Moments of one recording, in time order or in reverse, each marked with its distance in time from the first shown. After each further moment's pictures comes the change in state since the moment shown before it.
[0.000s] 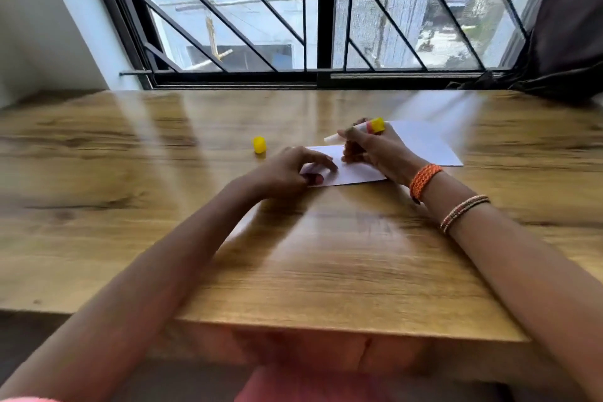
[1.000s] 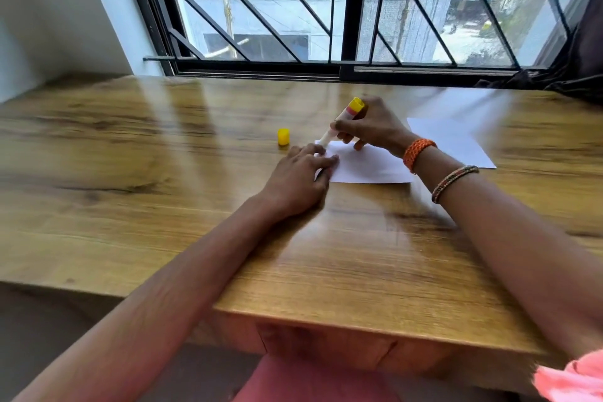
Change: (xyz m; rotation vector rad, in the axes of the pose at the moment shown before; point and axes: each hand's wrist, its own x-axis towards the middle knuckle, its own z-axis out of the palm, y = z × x) left_hand -0.029 -0.004 0.019 0.202 0.246 -0.165; right_hand 0.031 -0.018 0.040 -0.545 -0.085 -0.184
